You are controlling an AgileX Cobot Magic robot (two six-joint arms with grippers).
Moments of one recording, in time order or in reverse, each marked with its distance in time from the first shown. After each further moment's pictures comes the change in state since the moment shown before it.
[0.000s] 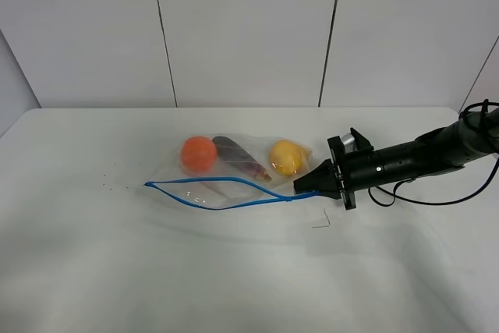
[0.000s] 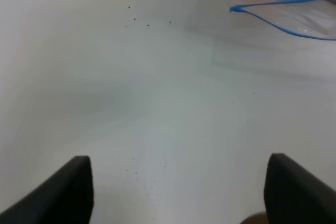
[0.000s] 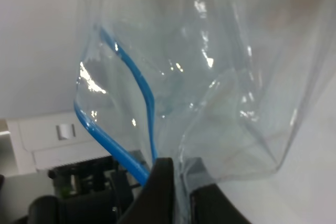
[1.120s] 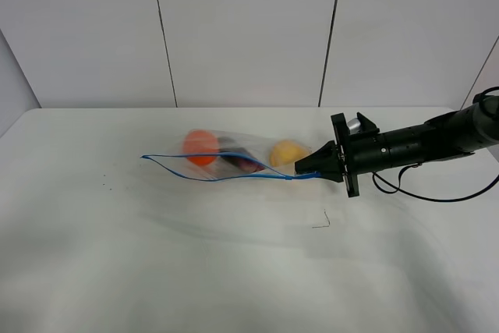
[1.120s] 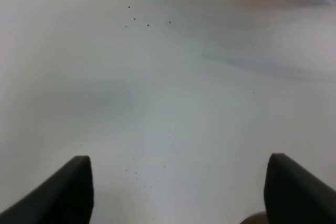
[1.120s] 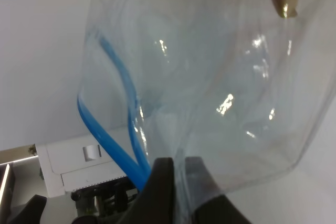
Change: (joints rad) left arm 0.000 0.000 0.000 0.000 0.000 0.000; right arm 0.000 -0.093 0.000 0.022 0.002 0.143
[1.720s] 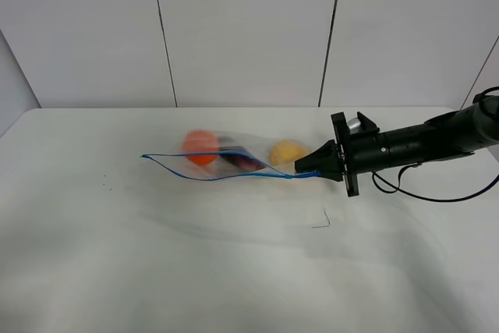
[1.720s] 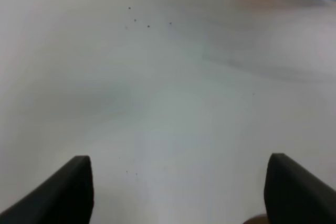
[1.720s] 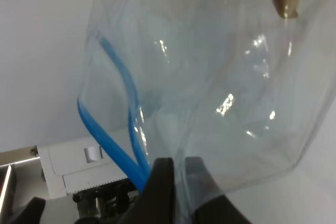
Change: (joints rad) left arm 0.000 0.007 -0.032 0.001 -0.010 0.000; right arm 0.000 0.000 0.000 0.007 0.000 0.000
